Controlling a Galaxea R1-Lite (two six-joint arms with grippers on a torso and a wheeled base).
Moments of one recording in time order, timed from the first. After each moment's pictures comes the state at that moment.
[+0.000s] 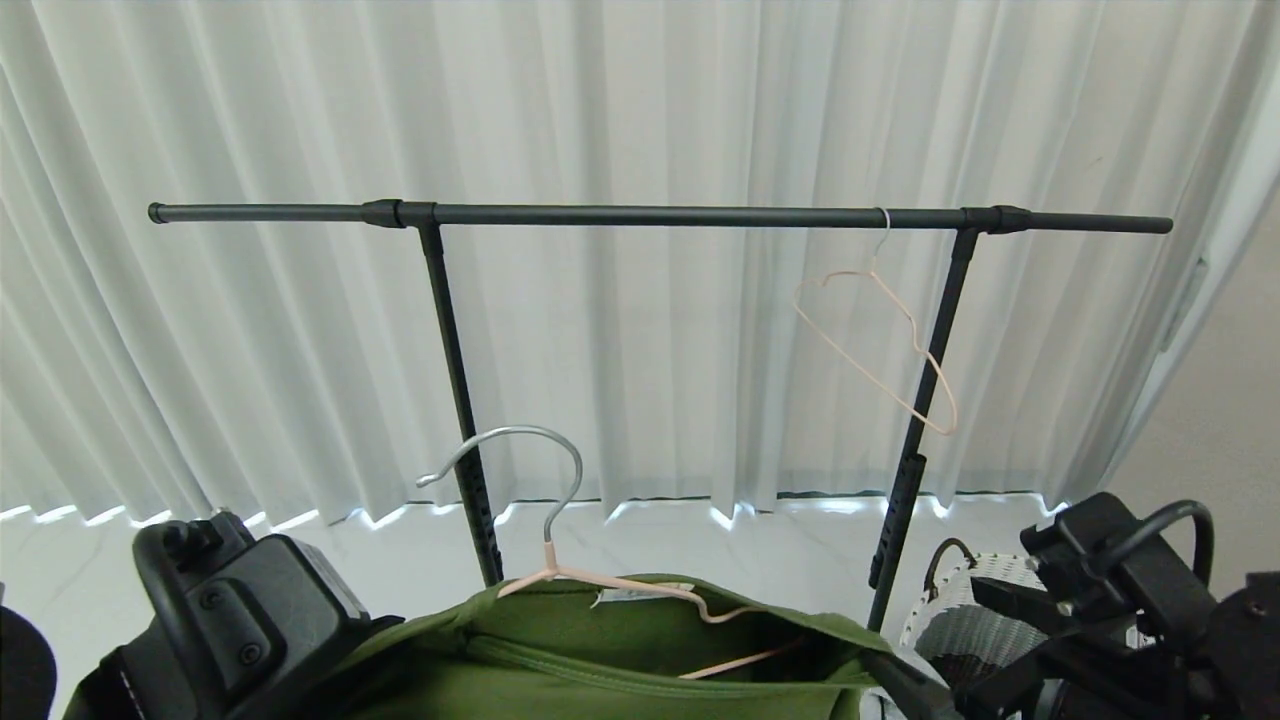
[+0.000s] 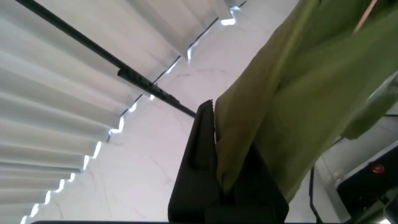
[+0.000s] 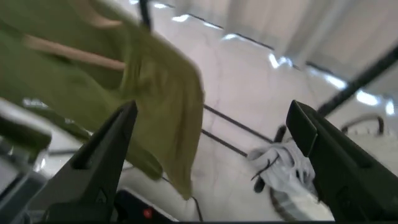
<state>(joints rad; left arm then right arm) -1.01 1.10 -0.60 0.16 0.56 0.18 1.15 1.34 -0.45 -0.38 -0.57 0.36</state>
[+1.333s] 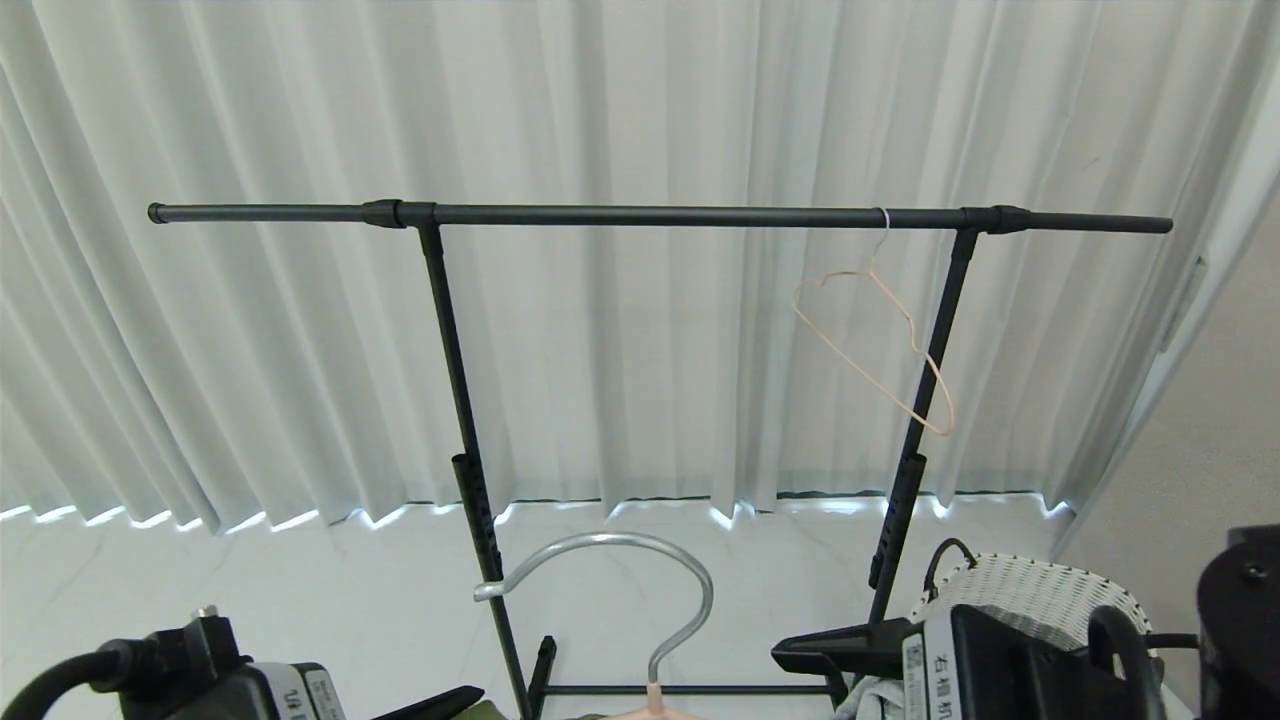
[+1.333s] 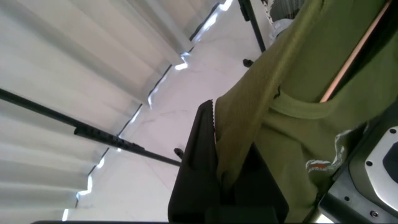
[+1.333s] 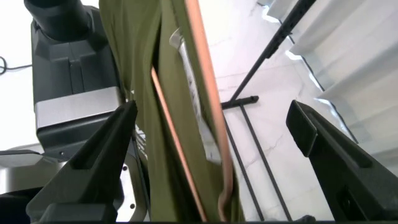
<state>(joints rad) -1.25 1.10 -0.59 0.05 0.51 0.19 1.23 1.41 -0.63 -0.34 0.05 -0.10</state>
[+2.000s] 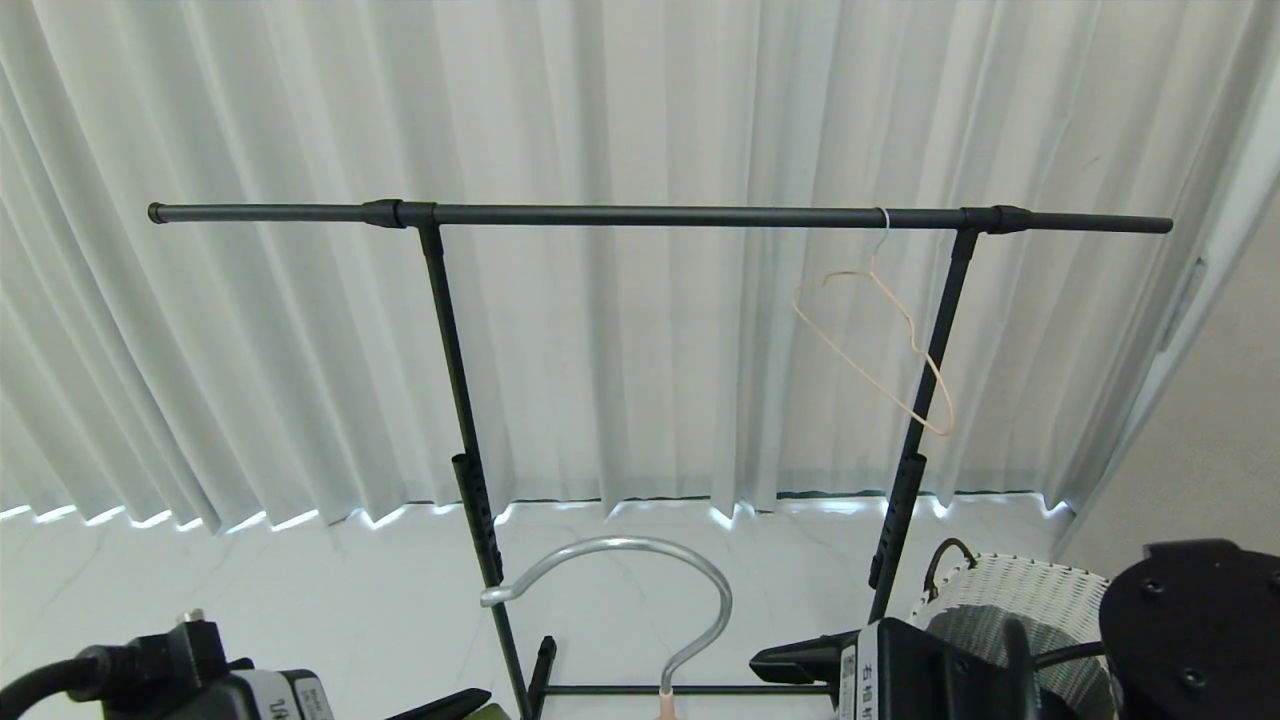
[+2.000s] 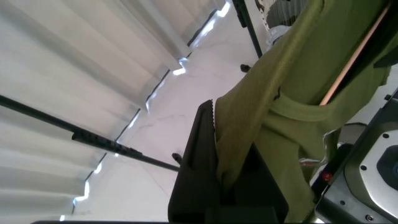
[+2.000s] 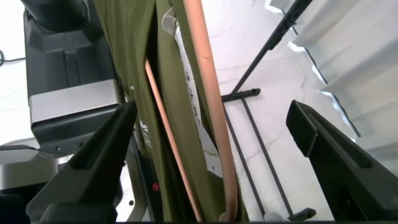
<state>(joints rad) -1.27 1.10 -0.59 0.03 0.51 0.19 1.23 1.47 -0.63 -0.36 0.05 -0.10</state>
